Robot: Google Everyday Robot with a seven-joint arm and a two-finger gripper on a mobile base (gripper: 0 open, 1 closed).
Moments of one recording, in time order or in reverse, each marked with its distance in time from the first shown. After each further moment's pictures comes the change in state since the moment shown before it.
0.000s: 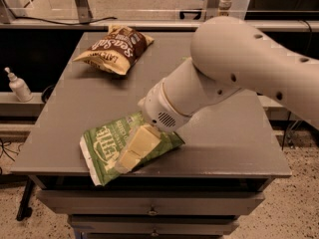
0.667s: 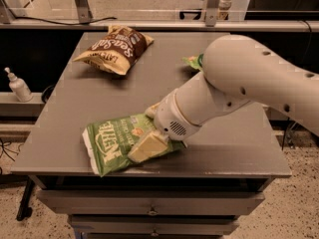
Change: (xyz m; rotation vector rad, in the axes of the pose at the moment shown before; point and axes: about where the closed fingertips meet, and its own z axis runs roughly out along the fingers) arm 0.038 -0.008 0.006 0.008 0.014 0.058
